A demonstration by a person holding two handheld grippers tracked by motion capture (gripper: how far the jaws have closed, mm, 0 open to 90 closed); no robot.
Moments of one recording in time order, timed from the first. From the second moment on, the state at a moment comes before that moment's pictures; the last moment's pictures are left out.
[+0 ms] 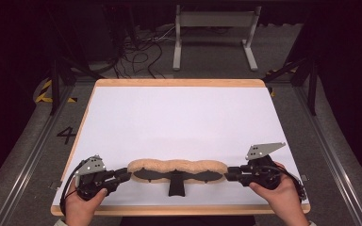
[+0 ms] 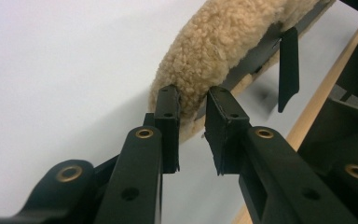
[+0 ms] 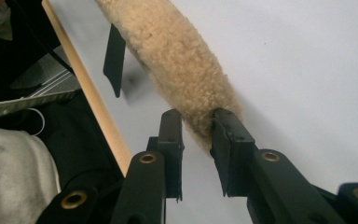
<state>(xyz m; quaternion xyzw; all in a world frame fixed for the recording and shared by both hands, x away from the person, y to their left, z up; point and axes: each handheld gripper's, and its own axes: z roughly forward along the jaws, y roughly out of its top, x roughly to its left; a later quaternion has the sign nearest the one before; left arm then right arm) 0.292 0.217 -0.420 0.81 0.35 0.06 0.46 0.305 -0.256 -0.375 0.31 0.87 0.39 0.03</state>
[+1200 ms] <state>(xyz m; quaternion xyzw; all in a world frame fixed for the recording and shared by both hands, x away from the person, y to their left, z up) 0.279 0.239 -0.418 0.81 0.36 0.08 0.46 0.293 -0.259 -0.374 0.28 0.89 0.36 0.02</state>
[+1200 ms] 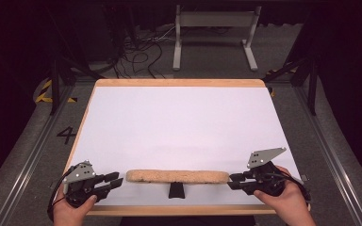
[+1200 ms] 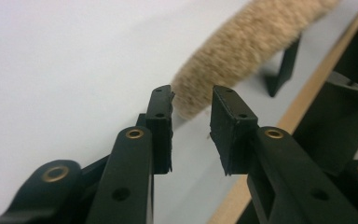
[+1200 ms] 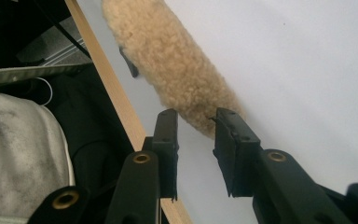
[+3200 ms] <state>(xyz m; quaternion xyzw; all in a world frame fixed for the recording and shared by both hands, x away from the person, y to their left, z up) 0.316 0.201 -0.433 0.84 0.29 0.09 0.45 0.329 -0.232 -0.415 0.31 0.89 0.32 0.05</state>
